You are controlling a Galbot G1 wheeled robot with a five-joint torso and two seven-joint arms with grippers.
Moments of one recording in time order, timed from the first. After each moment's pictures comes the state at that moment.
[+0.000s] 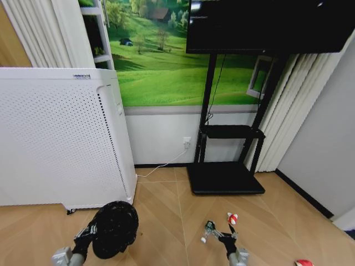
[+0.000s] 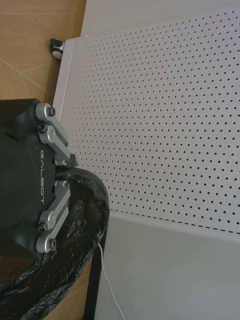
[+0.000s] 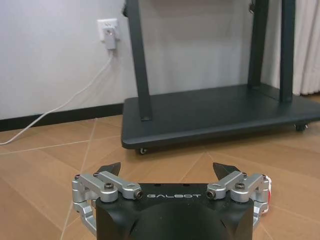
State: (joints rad) left arm 1.85 -0.91 -0.62 -2.02 -0.76 -0.09 -0.38; right arm -1.29 0.95 -0.04 1.44 0.75 0.40 0.44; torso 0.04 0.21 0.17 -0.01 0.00
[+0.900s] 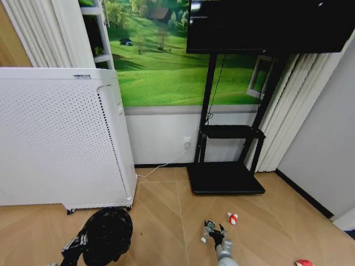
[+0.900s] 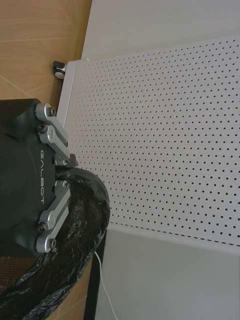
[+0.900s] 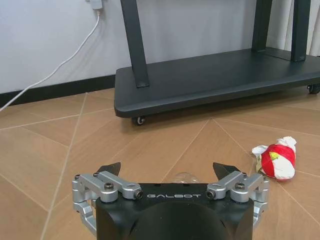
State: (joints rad) left arm 1.97 -1.01 -0.71 -2.06 -0.69 -0.12 -0.34; right arm -1.06 1.11 -0.17 1.04 0.84 0.44 0.34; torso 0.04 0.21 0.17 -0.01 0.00
